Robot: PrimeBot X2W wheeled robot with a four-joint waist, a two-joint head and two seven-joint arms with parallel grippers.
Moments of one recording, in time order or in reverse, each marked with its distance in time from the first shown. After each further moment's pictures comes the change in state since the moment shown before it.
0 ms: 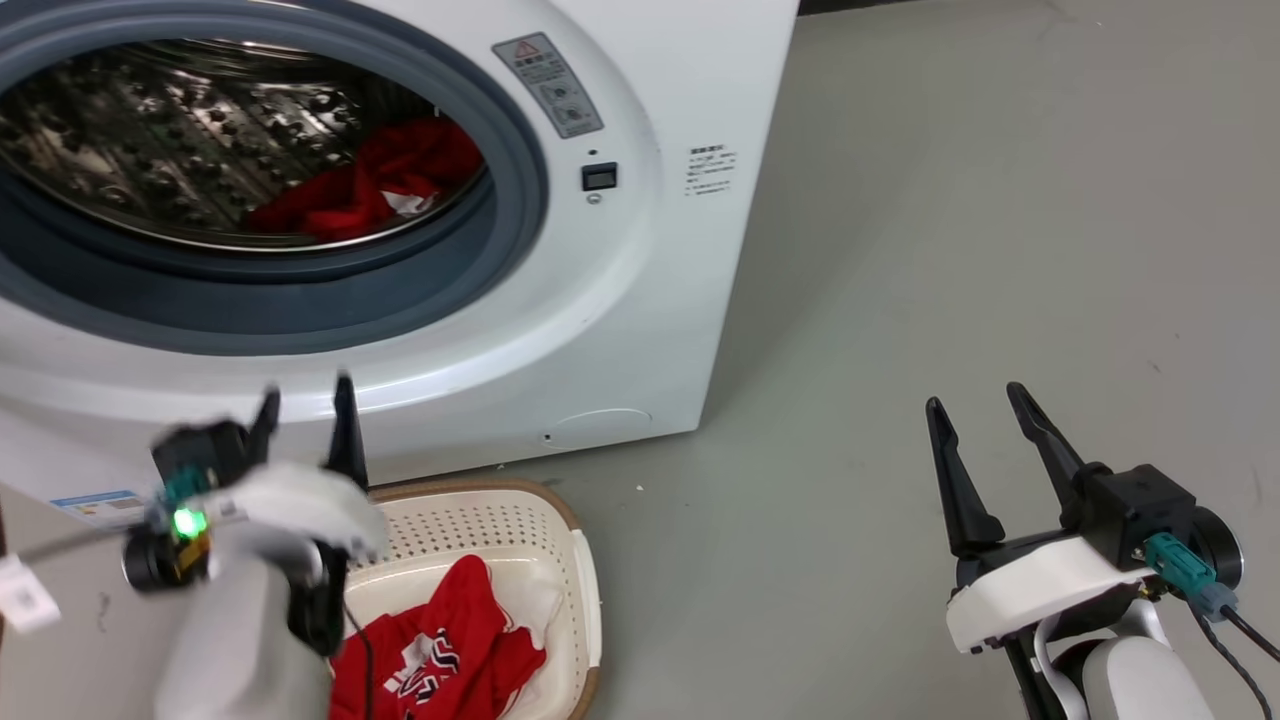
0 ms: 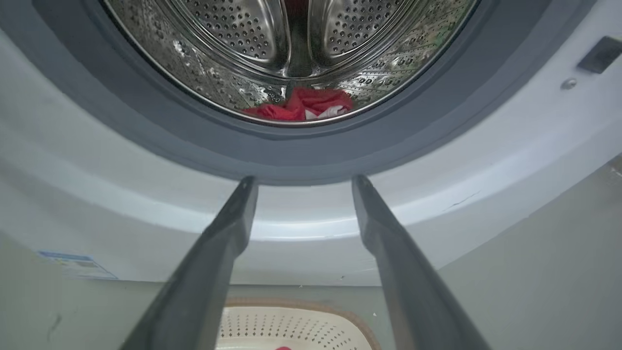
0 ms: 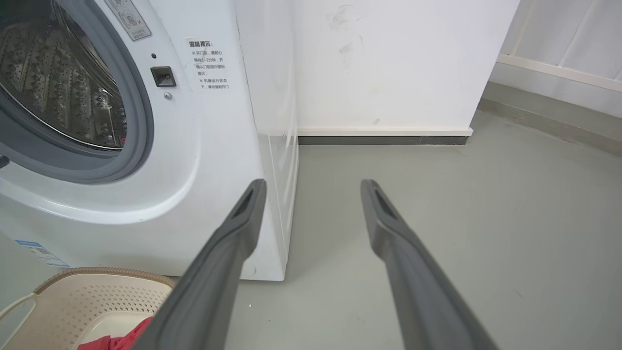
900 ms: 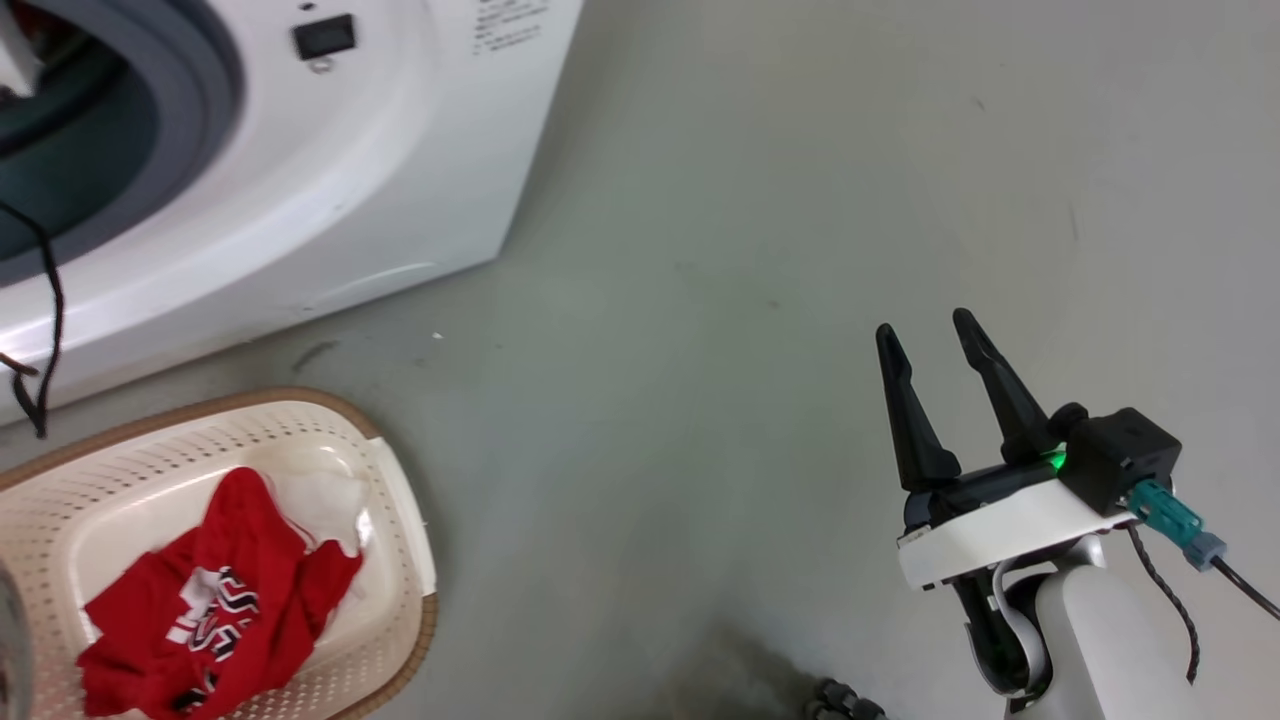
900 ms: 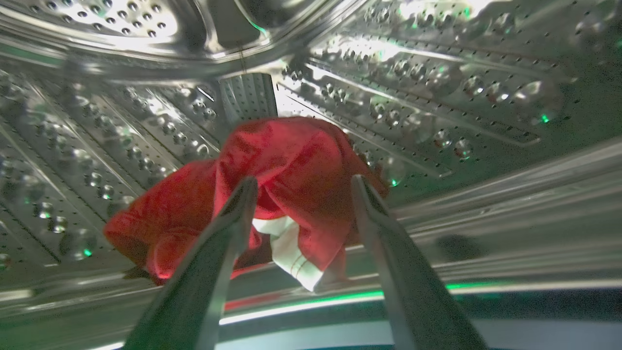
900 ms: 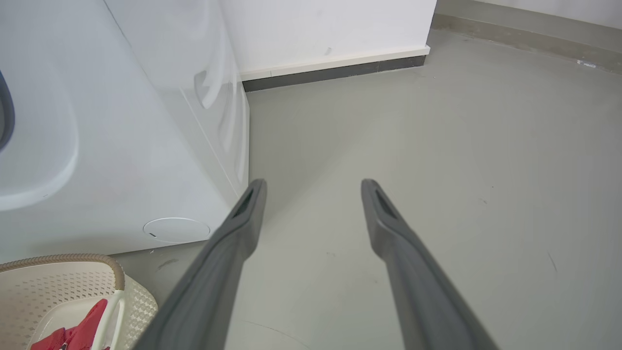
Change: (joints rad) left arm -0.769 0.343 -0.085 0.128 0.041 -0.013 0.656; right arm -0.141 -0.001 0.104 0.101 0.177 0.000 -0.131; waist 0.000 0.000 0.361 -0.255
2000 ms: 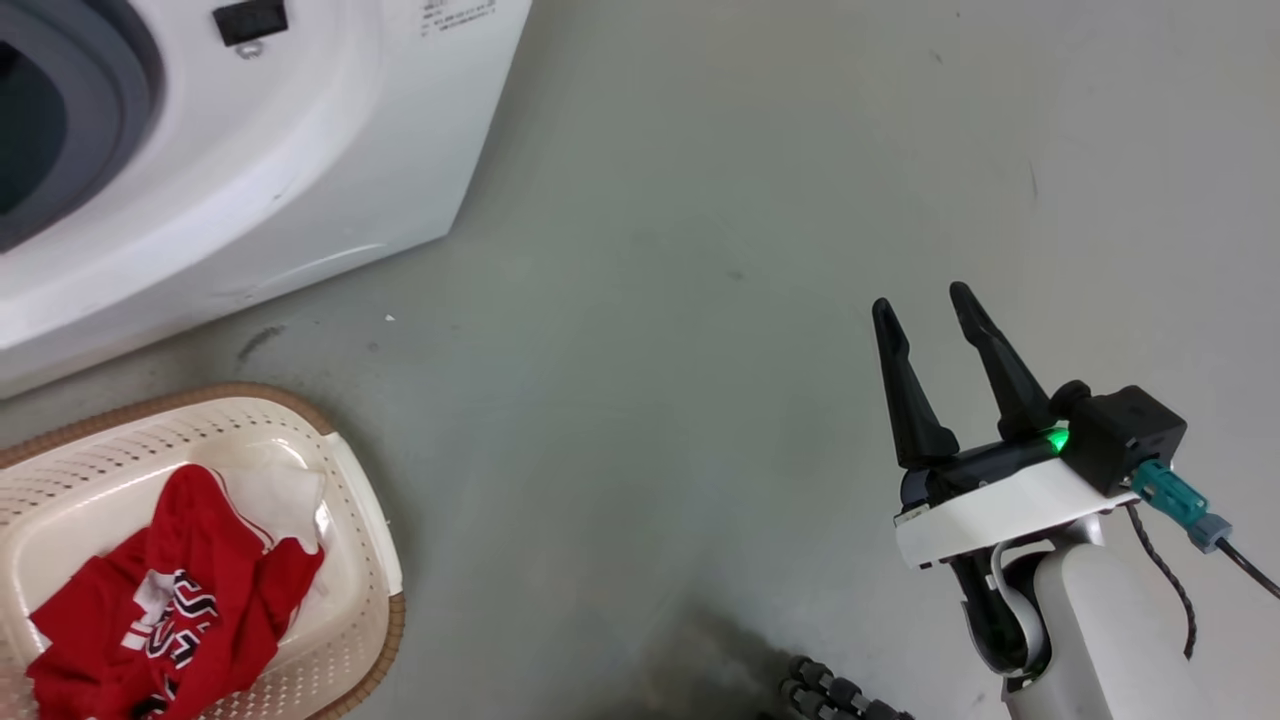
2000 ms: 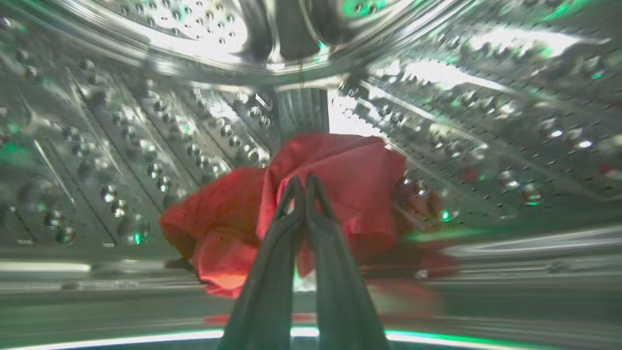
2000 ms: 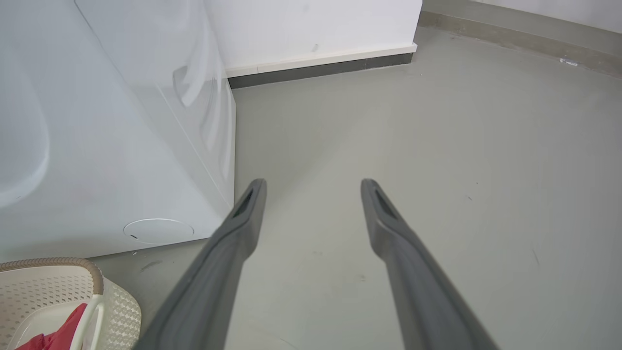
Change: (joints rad) left arm 0.094 0.100 0.040 -0.346 0.015 0.217 0.204; right arm -0.042 0.000 0.018 0.008 0.022 0.000 -0.009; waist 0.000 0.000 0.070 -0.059
